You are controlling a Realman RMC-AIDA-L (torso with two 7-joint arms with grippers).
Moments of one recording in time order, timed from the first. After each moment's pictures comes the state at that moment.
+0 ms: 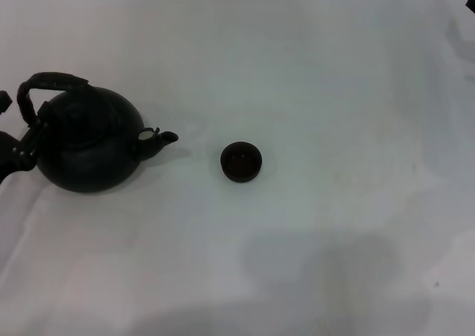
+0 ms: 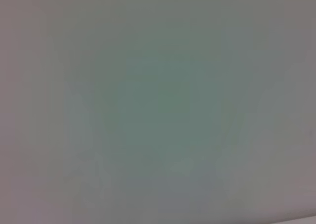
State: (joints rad) left arm -0.23 -2.07 0.60 0.06 1.23 1.41 -0.44; right arm 0.59 2.02 -0.98 -0.16 2.68 0.64 -2.57
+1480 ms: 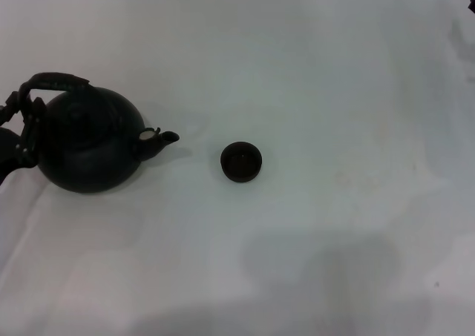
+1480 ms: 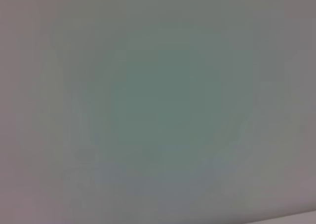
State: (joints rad) left arm -0.24 -2.07 0.60 0.06 1.22 1.40 -0.43; right arm 0.58 2.02 -0.98 -0.16 2.68 0.64 -2.57
